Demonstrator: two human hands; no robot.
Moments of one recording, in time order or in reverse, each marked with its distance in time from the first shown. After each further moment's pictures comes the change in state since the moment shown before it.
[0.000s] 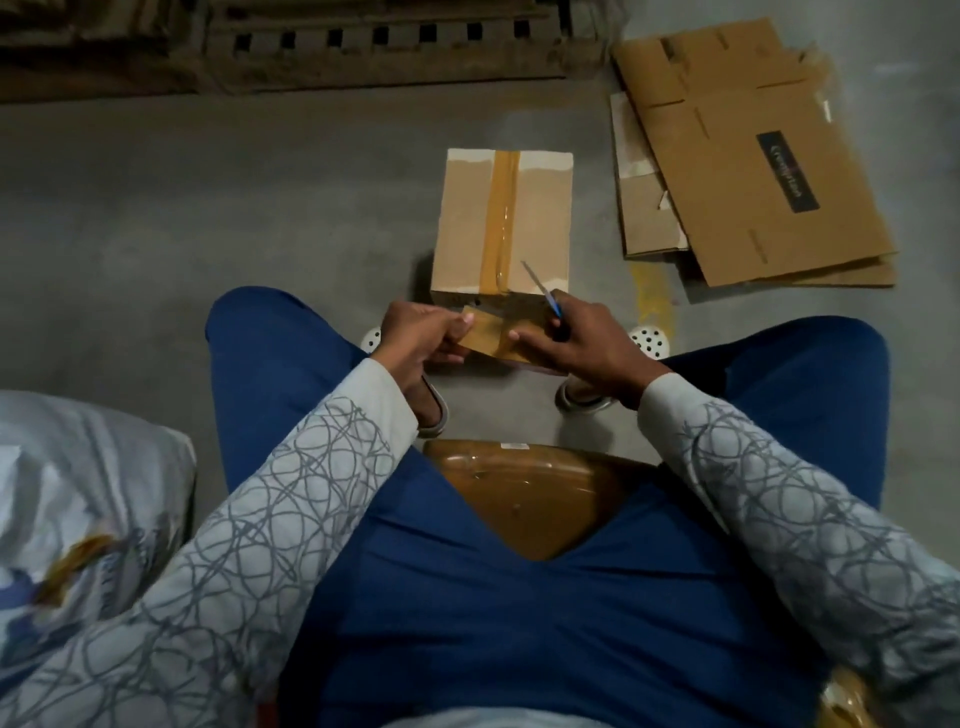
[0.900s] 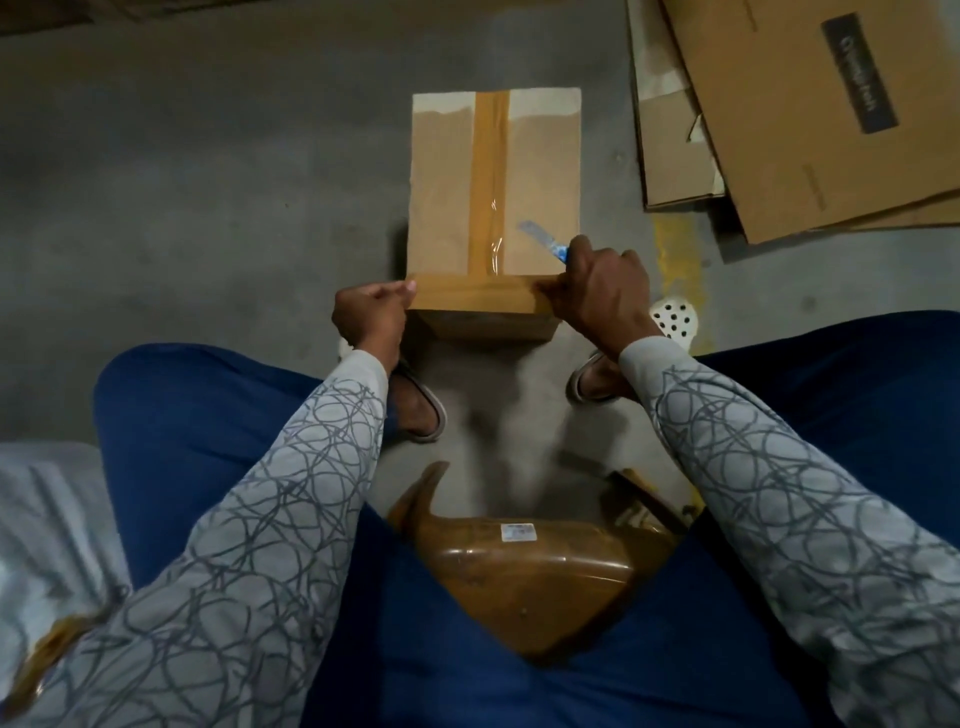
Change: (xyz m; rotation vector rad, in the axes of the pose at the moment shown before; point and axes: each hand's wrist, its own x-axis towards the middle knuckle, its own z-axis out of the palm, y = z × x) left_hand 0.174 -0.017 0.007 0.100 0.521 0.021; right_hand 0.137 0.097 0.004 -0.726 0.132 0.262
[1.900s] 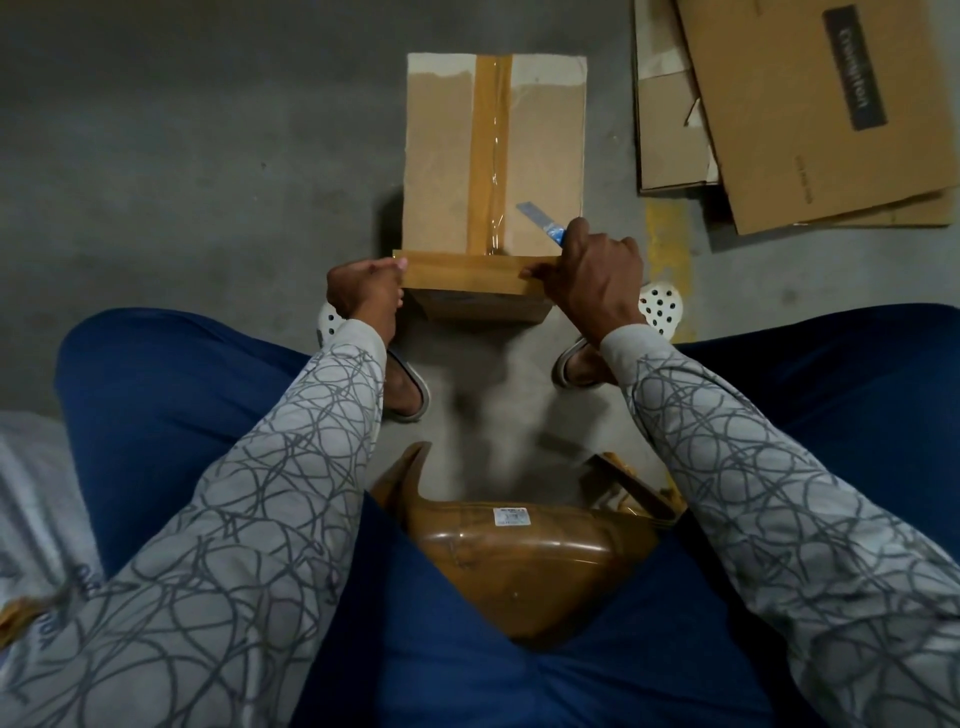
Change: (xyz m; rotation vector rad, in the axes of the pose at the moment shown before) left_hand 0.026 -0.018 0.017 -0.077 -0.024 -0.145; right_hand 0.004 -0.012 0.011 -0.037 0.003 0.100
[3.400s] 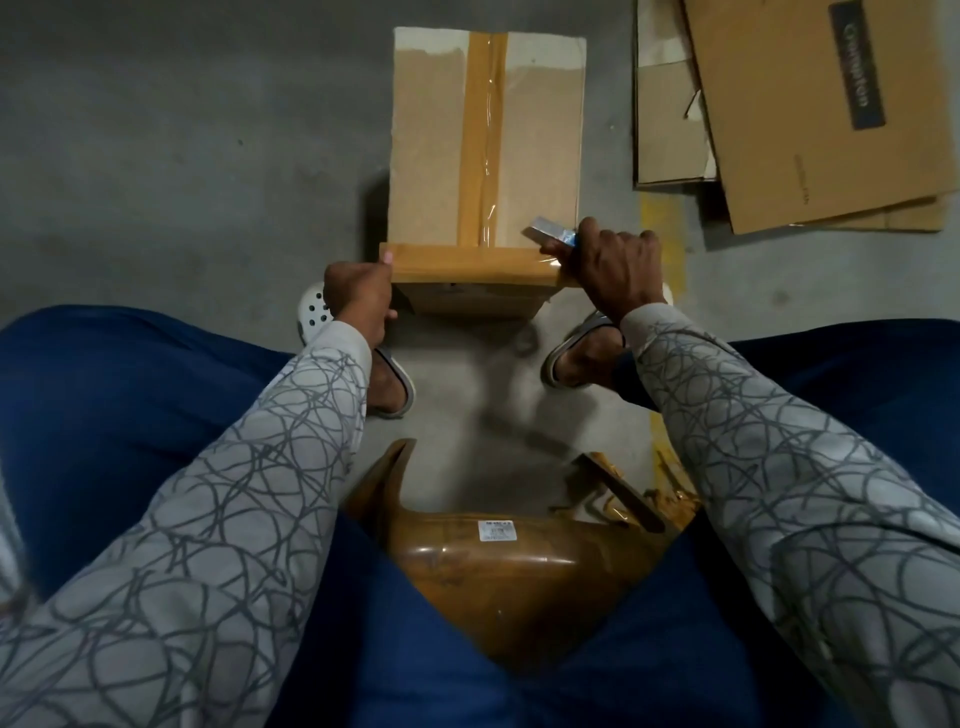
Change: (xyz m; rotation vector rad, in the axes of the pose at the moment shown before) left_hand 0.003 -0.012 0.007 0.177 -0.041 -0.047; right_hand 0.033 0.057 0.047 -0.201 0.008 -0.183
